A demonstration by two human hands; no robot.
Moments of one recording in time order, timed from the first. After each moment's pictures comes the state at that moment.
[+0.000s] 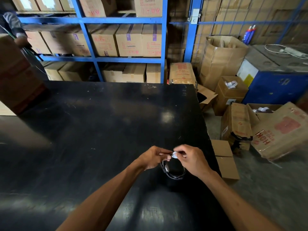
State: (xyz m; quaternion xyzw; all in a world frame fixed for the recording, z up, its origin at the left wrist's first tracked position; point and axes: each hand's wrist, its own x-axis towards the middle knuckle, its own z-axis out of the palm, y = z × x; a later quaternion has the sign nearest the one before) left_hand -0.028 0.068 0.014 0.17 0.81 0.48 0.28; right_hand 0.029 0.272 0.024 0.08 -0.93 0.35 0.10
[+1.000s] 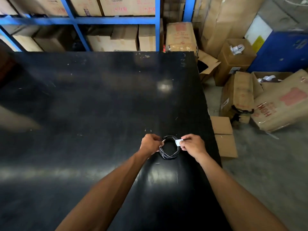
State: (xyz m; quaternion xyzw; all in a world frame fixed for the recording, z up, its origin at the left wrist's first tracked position) left_hand -0.065 0.113 -0.069 -0.15 0.81 0.51 0.25; right_hand -0.023 0.307 -0.068 -0.31 -0.80 0.51 -0.09
